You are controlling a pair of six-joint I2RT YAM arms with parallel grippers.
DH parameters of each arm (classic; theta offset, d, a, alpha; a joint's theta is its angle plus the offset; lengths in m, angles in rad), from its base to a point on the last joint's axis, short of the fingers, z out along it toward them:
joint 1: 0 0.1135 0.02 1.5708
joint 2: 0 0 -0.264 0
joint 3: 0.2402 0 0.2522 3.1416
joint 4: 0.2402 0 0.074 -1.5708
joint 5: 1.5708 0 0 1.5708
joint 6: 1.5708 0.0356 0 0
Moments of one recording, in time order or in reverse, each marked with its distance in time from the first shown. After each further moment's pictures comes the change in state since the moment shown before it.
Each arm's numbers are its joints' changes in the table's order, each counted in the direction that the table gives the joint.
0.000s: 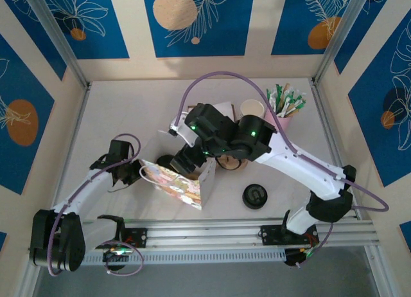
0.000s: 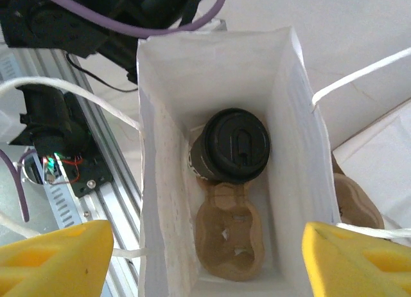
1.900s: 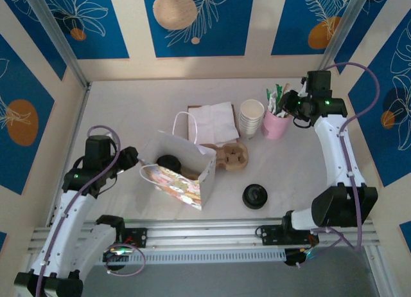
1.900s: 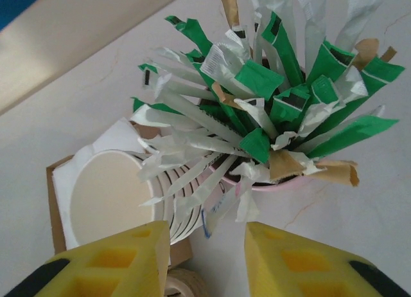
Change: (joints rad) left arm -0.001 0.356 0.249 0.298 -0.149 0.081; right arm -1.196 0.143 -0.452 -0.286 -0.170 0.324
